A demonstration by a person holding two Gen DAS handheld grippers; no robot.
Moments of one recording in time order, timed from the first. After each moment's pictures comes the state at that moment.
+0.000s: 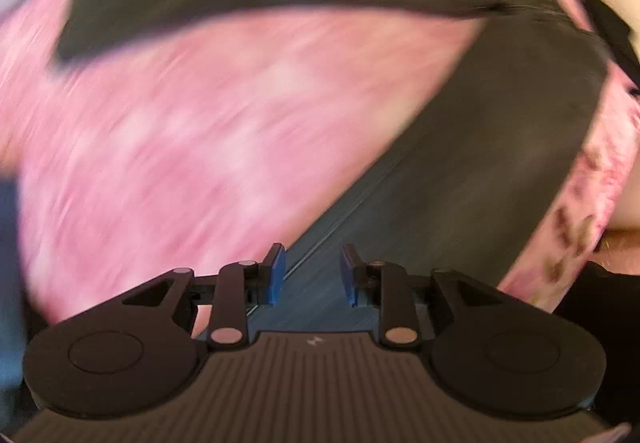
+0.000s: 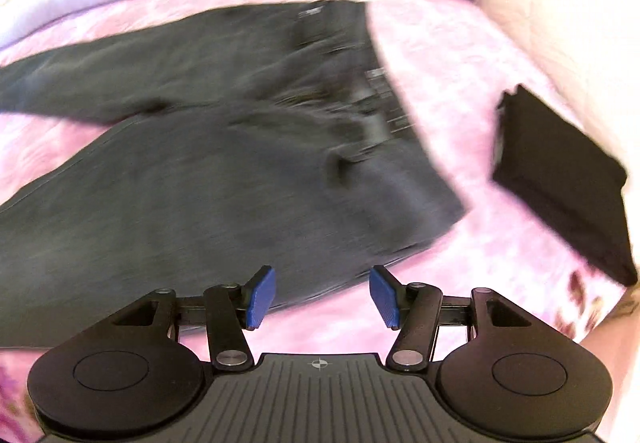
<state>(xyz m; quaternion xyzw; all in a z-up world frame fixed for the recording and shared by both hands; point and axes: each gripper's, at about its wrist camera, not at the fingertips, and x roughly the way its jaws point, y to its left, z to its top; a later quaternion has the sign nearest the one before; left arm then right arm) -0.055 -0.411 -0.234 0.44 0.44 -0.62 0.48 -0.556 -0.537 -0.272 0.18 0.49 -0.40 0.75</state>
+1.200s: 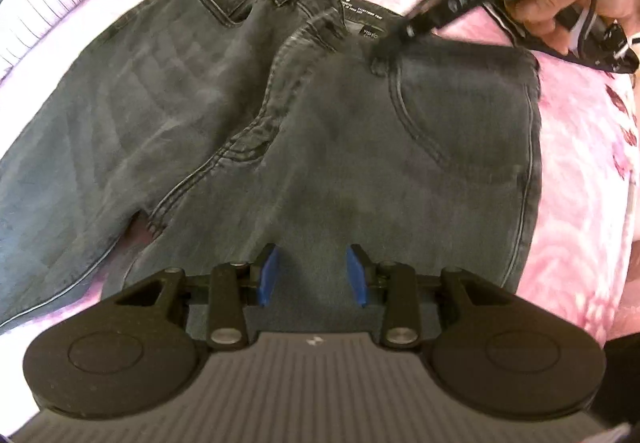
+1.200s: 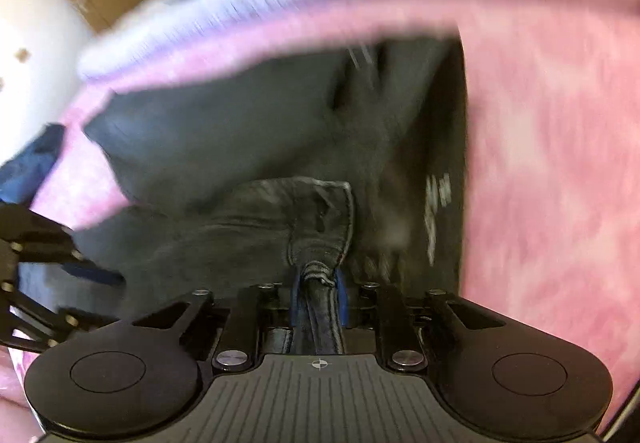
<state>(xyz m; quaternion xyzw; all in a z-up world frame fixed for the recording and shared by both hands) -0.432 -0.596 -0.333 0.46 0.31 -0.70 0.45 -0.544 -0.793 -0.362 0.25 0.46 -0.09 0.85</state>
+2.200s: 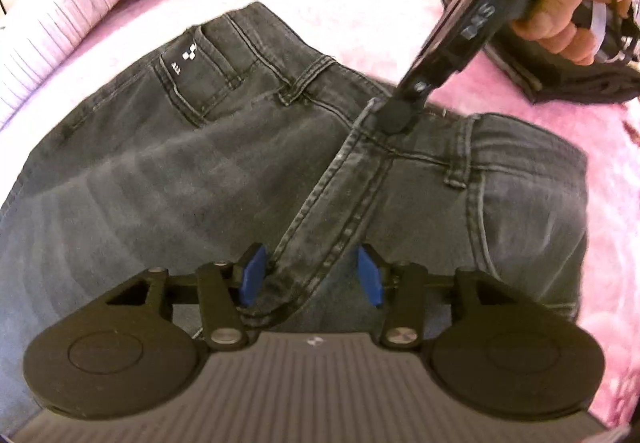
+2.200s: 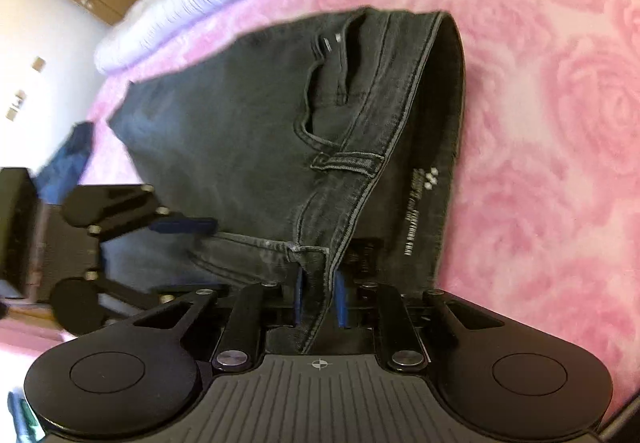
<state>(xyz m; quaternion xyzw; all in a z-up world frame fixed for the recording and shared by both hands) -0.466 -0.666 -0.355 0.43 0.25 -0.74 0.45 -0.538 -0.843 -0.365 0.32 0.49 -0.03 0.81</state>
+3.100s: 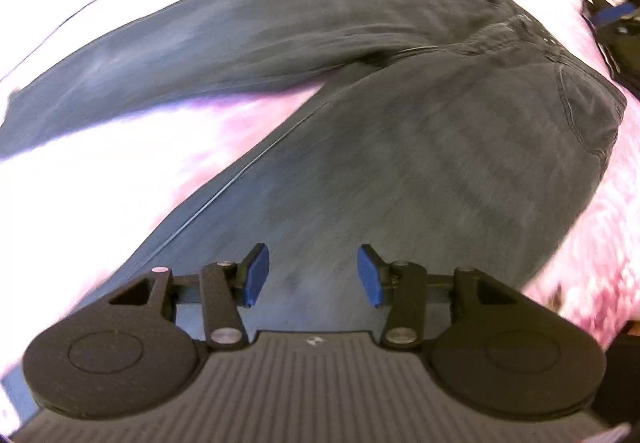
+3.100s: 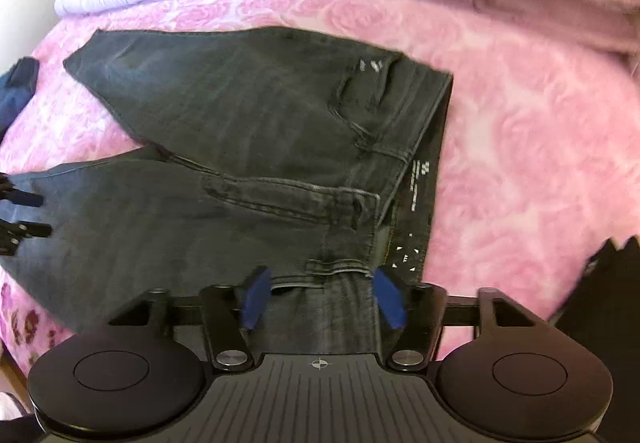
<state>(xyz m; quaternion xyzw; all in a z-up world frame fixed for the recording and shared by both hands) -0.304 -0.467 -0.282 0.41 0.41 -0.54 0.61 -0.557 -0.696 -0.260 0.14 0.53 -0.15 0.82</state>
